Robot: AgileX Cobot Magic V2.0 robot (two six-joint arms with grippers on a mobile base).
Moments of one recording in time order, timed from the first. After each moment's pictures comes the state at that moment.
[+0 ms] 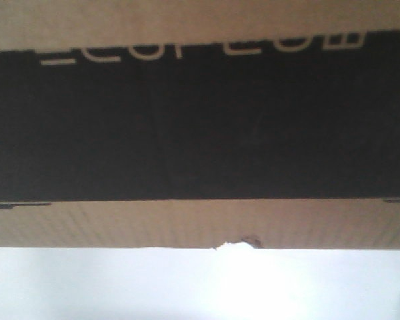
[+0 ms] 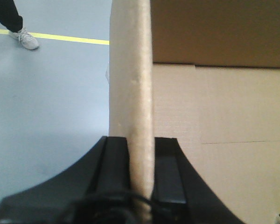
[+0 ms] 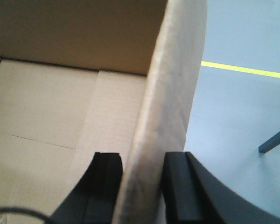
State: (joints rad) left arm -0.34 0.61 -1.14 -0.04 1.02 -0.18; right arm 0.14 0.55 -1.16 0.10 1.11 0.03
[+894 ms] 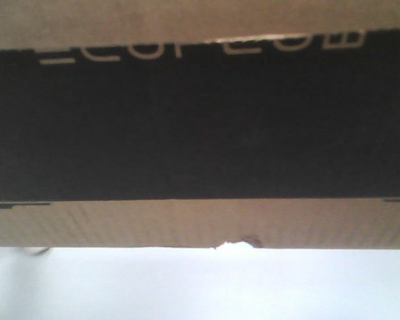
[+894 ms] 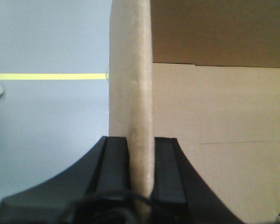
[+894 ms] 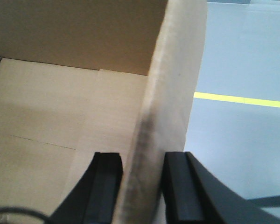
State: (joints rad) left arm -0.34 0.61 -1.14 -0.04 1.02 -0.18; right arm 0.14 0.55 -1.16 0.10 1.11 0.03
